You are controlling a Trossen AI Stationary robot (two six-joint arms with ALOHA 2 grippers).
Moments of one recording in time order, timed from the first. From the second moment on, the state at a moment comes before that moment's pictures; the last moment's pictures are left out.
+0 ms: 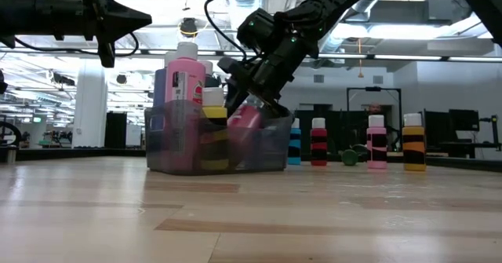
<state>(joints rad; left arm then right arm) 0.05 0.35 0.10 0.43 -0.26 -0.45 -0.23 2.03 1.44 -0.33 -0.10 0.68</state>
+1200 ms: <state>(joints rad) 0.05 0.35 0.10 0.44 -0.26 -0.45 -0.30 2.02 1.43 -0.31 -0.27 0.59</state>
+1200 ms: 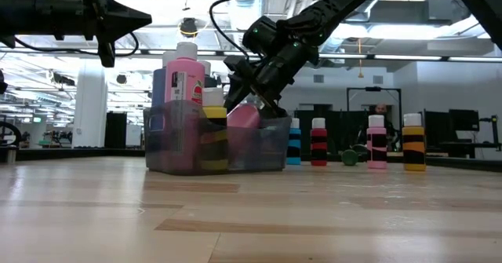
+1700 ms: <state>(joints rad) 0.05 0.35 0.10 0.44 -0.26 -0.45 -0.31 1.94 1.44 -0.43 -0.22 0.58</state>
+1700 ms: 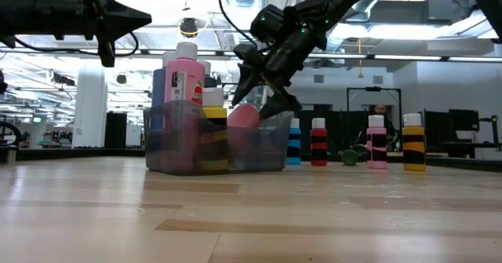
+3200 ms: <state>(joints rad) 0.05 0.35 0.10 0.45 -0.26 -0.45 -0.28 1.95 1.44 -0.40 -0.24 0.60</state>
